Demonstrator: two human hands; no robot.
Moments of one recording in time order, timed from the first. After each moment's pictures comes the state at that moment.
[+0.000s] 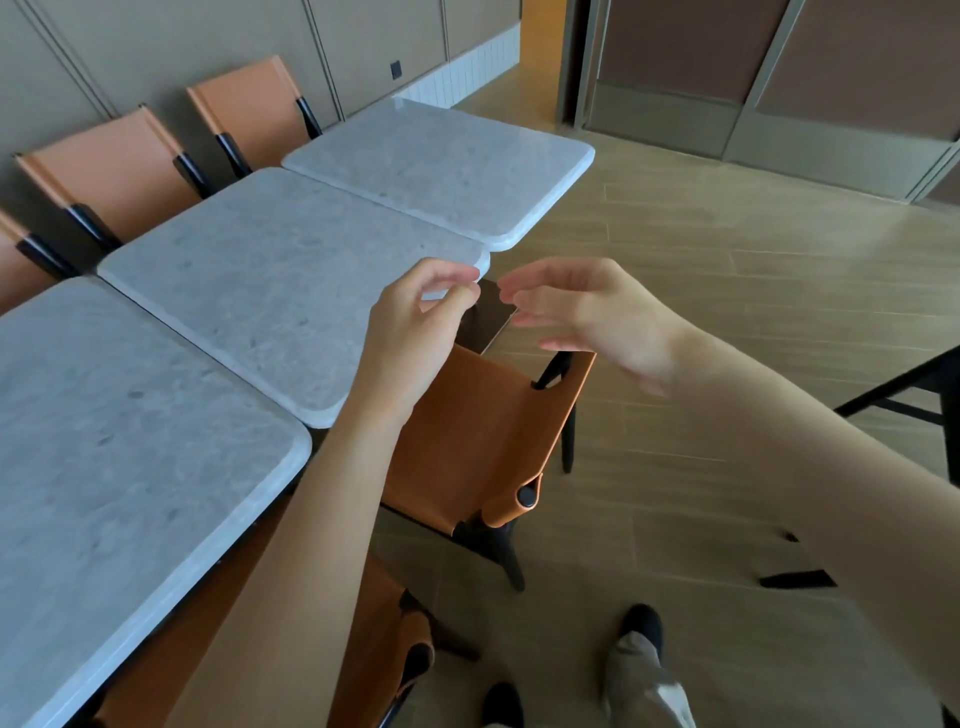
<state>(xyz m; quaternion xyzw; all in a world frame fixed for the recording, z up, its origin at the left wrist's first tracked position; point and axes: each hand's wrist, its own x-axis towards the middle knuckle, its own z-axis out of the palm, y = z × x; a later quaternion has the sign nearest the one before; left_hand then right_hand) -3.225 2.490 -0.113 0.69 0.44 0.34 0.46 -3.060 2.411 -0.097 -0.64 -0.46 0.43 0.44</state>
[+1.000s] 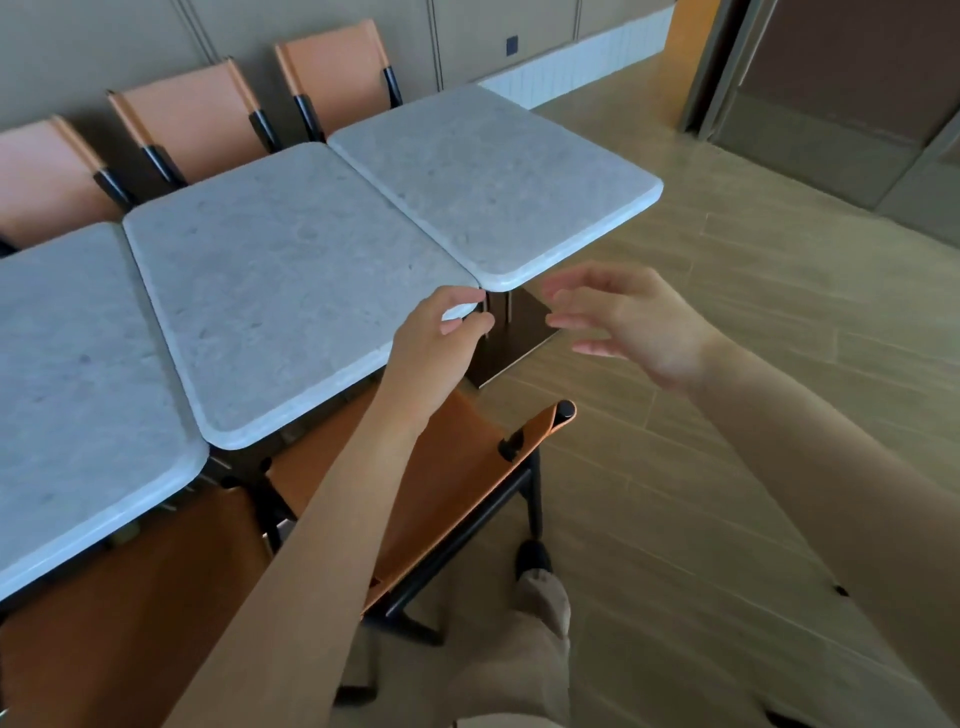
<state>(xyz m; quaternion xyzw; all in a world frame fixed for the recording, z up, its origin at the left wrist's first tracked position) -2.960 2.581 -0.160 0.60 0.57 0.35 0.45 -2.760 2.559 -0.139 -0.60 -0.49 0.50 0.39</state>
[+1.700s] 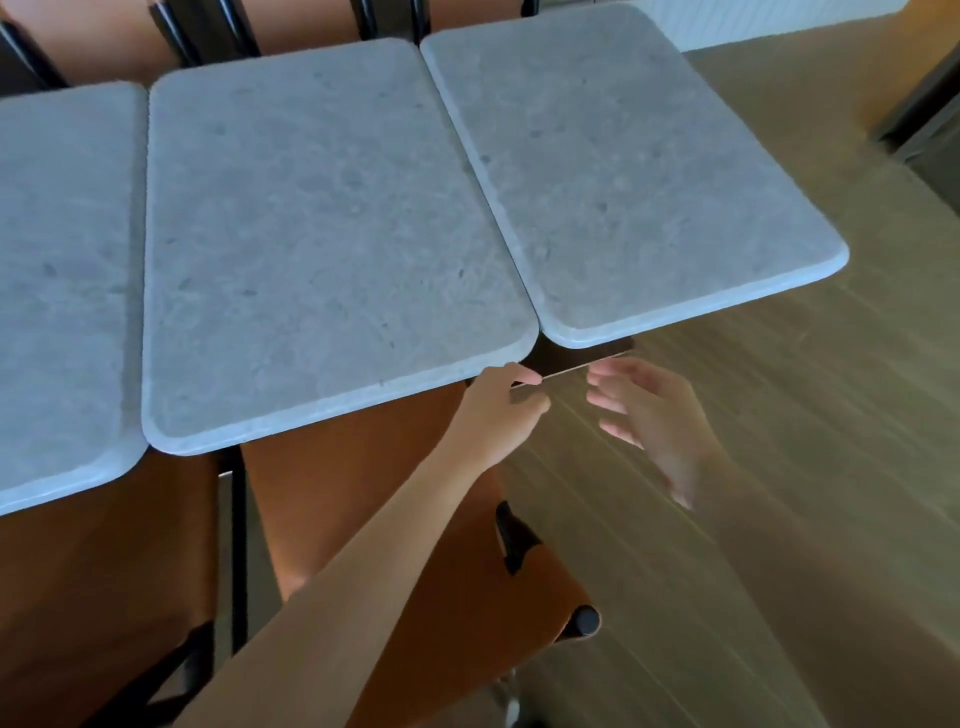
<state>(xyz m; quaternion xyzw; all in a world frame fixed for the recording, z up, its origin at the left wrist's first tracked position) -2.909 2.797 -0.291 0.48 0.67 0.23 0.52 -2.734 2.802 -0.266 -0.66 -0.42 0.56 0.29</state>
